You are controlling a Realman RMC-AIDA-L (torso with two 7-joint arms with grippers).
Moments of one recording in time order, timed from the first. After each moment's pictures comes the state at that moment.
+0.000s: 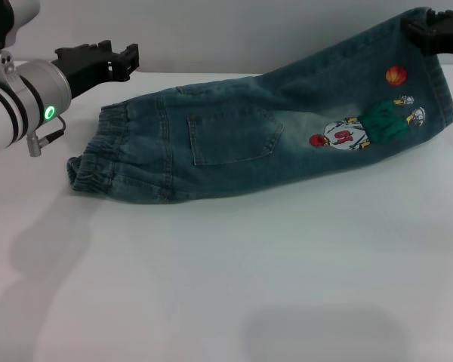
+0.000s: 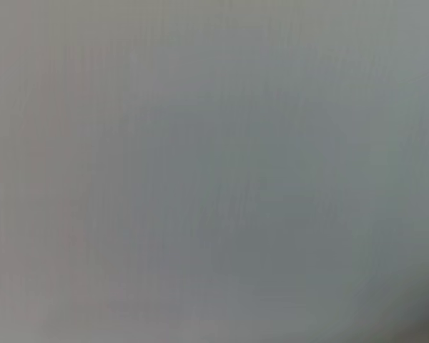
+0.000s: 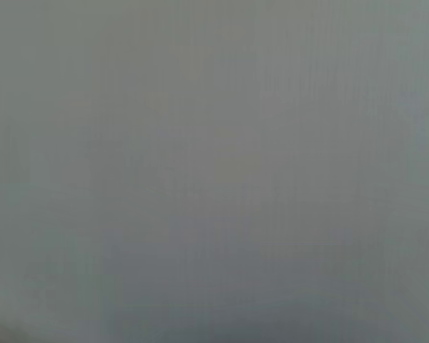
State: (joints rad) left arm -0.38 -2.06 1.58 1.13 2.07 0.33 -2.44; right arm 0.68 2.04 -0.74 -0.65 -1.80 -0.77 1.47
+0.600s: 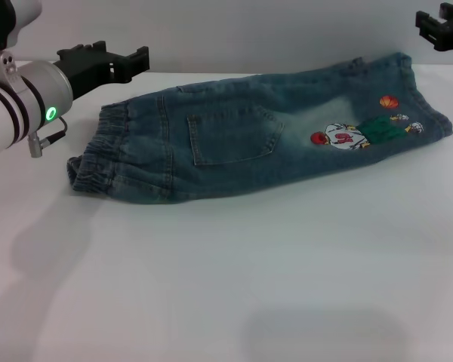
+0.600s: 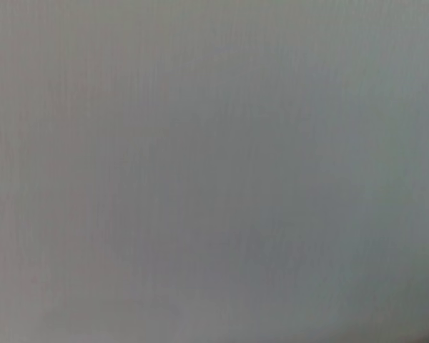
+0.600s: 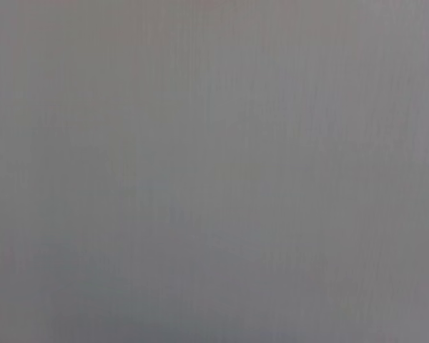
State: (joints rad) left arm -0.38 -2.06 1.58 1.13 2.07 0.34 -2.44; right arm 0.67 2.05 -0.74 -0.67 -1.79 -0.68 1.41
